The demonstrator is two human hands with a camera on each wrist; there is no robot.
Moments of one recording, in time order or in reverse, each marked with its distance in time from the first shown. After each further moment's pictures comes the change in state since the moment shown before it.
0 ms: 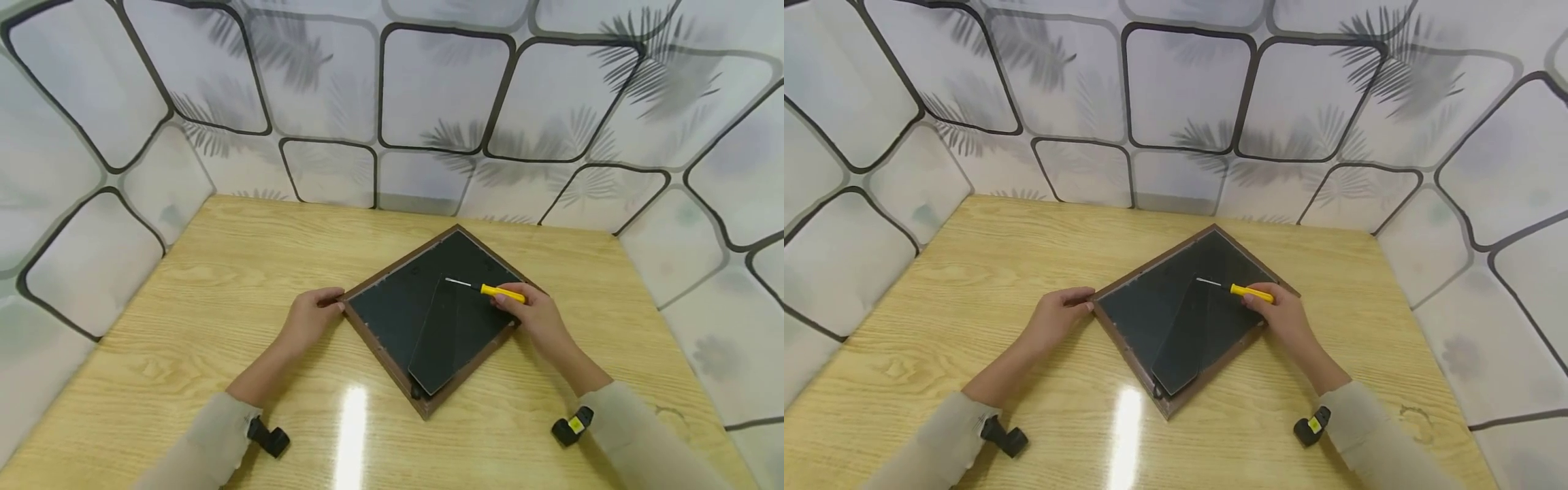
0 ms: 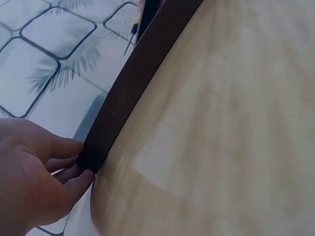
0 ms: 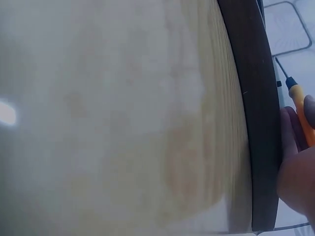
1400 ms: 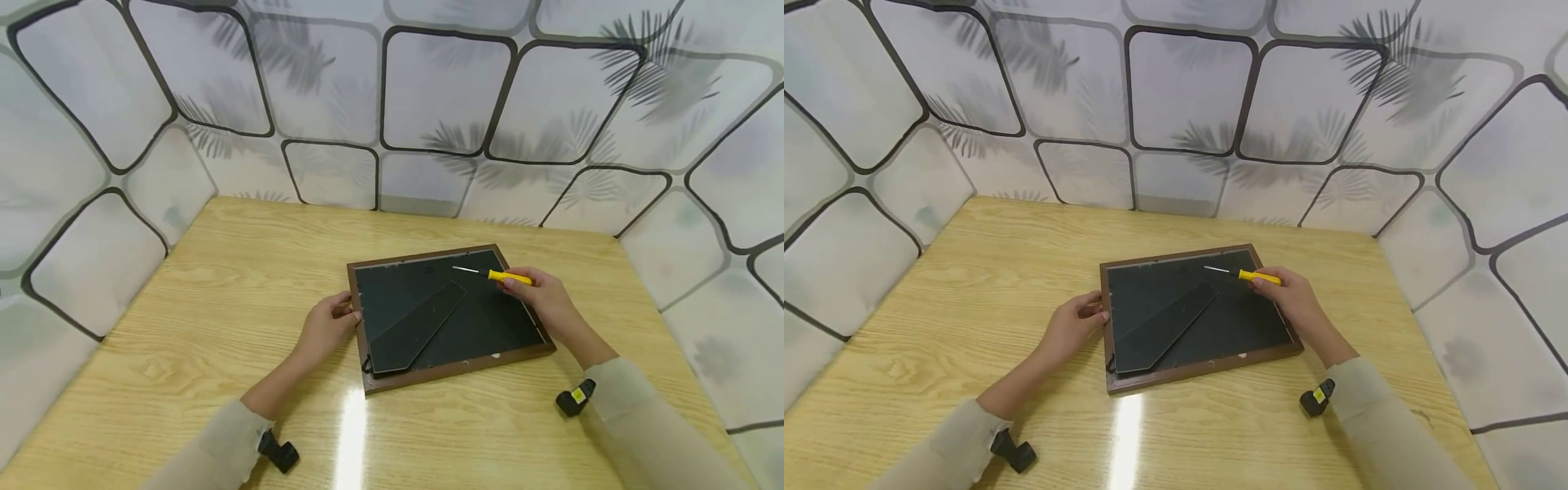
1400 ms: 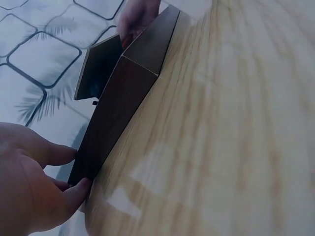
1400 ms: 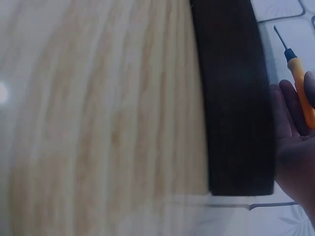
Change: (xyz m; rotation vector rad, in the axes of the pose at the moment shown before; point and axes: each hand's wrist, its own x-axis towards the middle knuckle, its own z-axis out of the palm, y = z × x) left_hand -0.009 0.007 0.026 0.017 0.038 0.002; right_hand 0.033 -0.002 -0.027 0.028 -0.055 0.003
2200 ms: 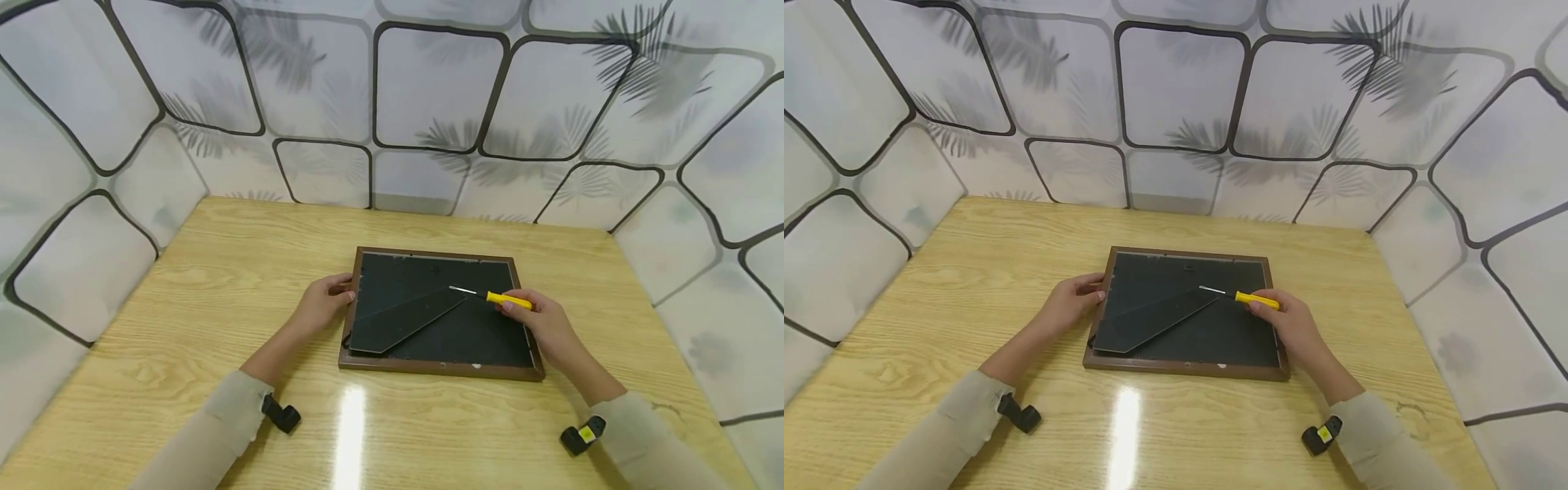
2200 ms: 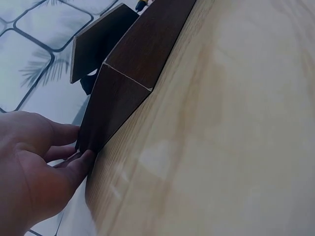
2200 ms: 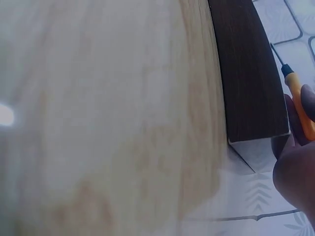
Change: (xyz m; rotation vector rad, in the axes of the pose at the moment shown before) left_hand 0.043 -0.003 -0.015 0.006 -0.128 0.047; right_hand -0.048 0.007 0.016 -0.056 0.041 0.039
